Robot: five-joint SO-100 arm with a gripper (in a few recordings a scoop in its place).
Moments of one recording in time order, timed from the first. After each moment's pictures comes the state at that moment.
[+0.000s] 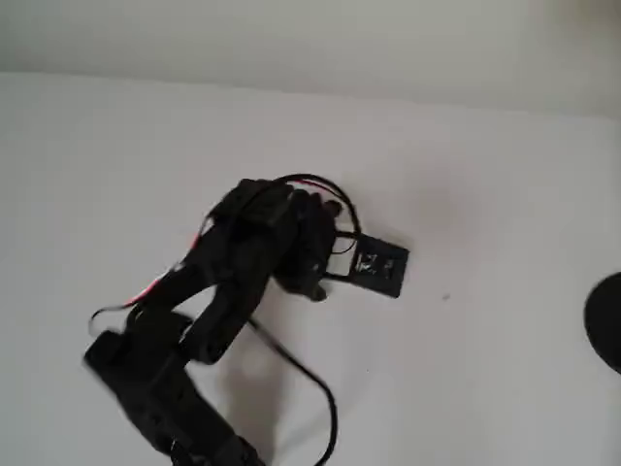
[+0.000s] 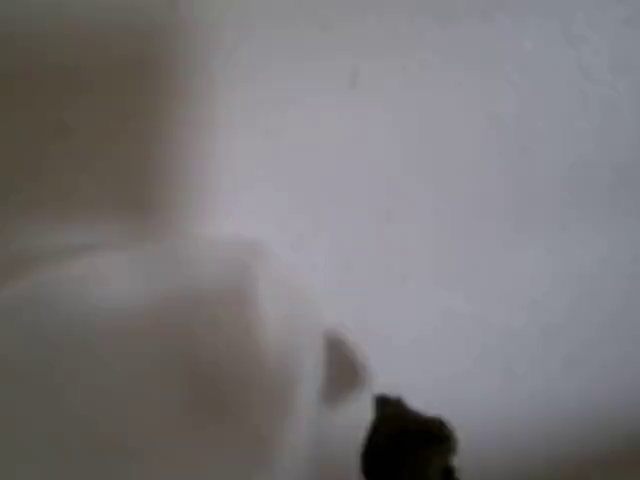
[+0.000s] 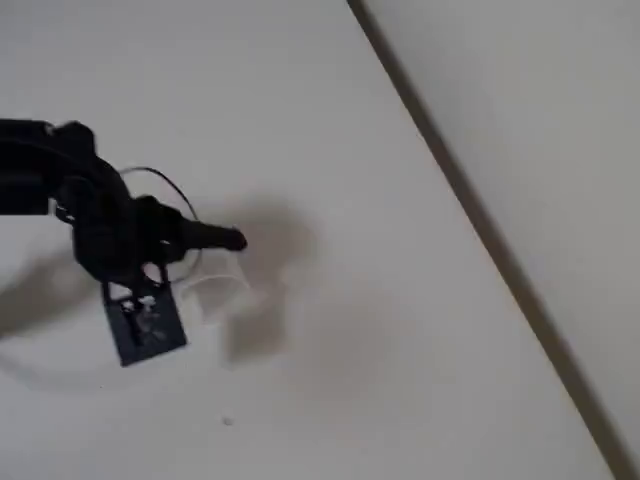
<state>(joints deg) 0.4 75.8 92.9 64.5 -1.1</state>
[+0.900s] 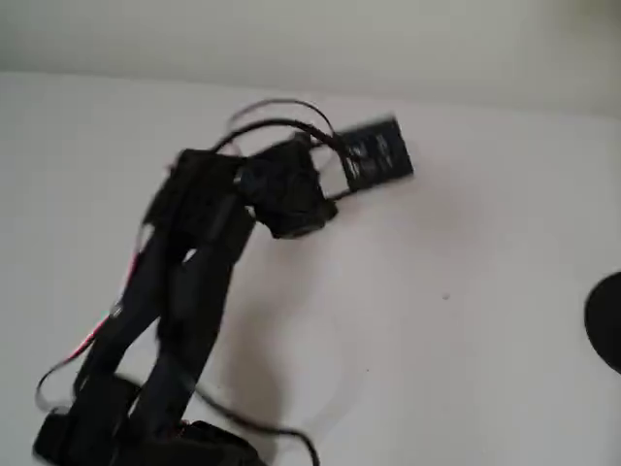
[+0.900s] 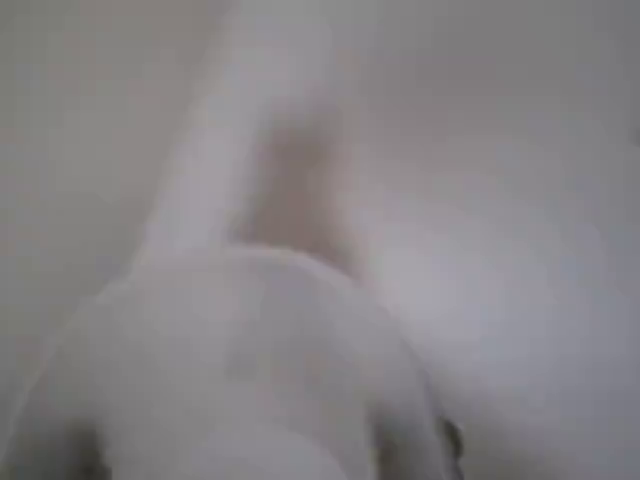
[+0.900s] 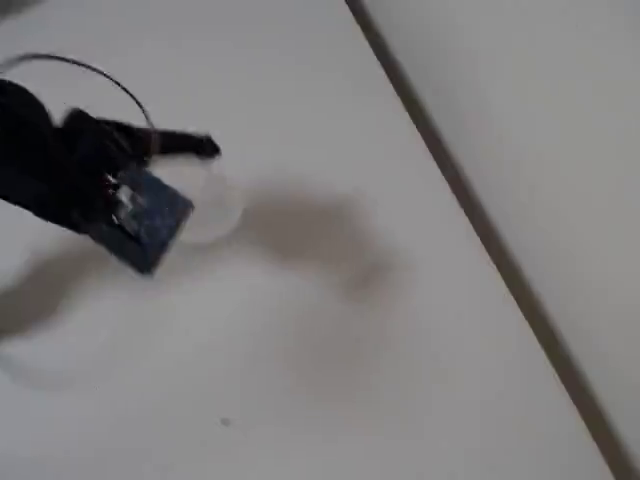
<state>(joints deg) 0.4 110.0 95.0 56.1 -36.7</state>
